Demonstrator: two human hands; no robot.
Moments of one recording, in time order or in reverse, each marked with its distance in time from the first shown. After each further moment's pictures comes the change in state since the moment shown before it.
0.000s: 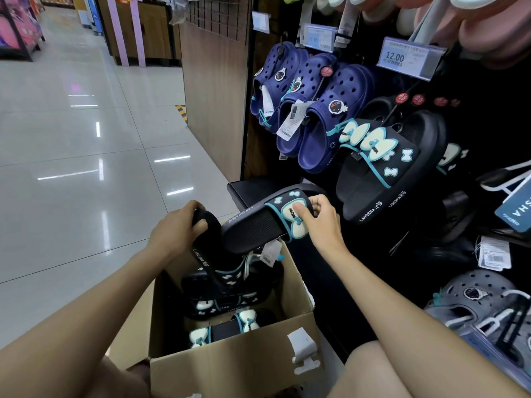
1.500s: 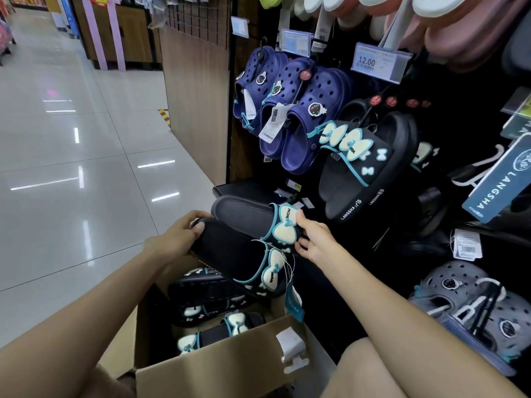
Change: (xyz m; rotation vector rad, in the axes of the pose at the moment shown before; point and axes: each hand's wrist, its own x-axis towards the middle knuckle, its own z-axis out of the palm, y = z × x) left_hand -0.008 0.032 0.014 -0.741 -0.199 -0.119; right_hand -0.004 0.001 -0.012 0.636 -0.049 0.742
